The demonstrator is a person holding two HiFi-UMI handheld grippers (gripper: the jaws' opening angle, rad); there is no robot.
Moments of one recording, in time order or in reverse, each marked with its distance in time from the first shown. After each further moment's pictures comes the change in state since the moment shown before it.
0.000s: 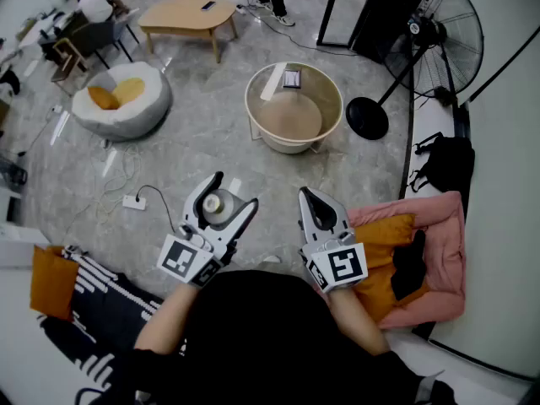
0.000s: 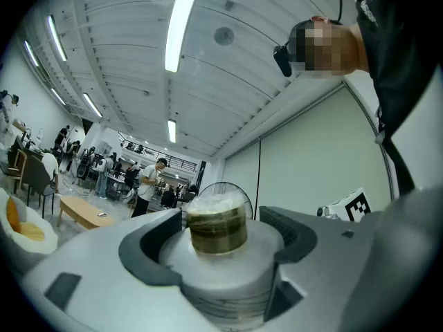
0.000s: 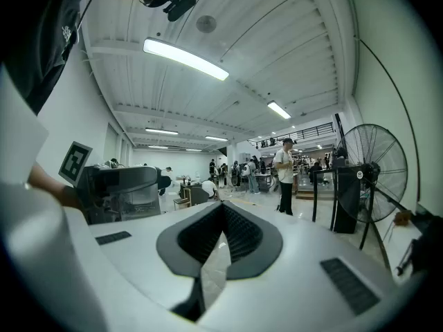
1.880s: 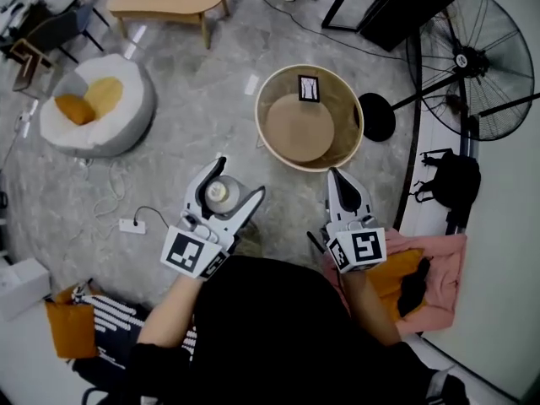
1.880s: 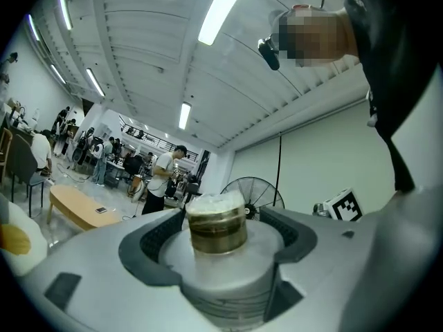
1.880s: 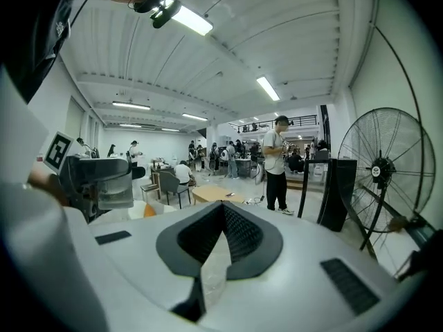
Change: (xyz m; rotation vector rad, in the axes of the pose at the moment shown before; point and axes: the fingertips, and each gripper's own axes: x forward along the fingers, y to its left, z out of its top) left arm 0.205 0.371 0.012 -0.068 0.070 -0.035; right arm 0.386 -0.143 -0.006 -0.012 0.158 -0.201
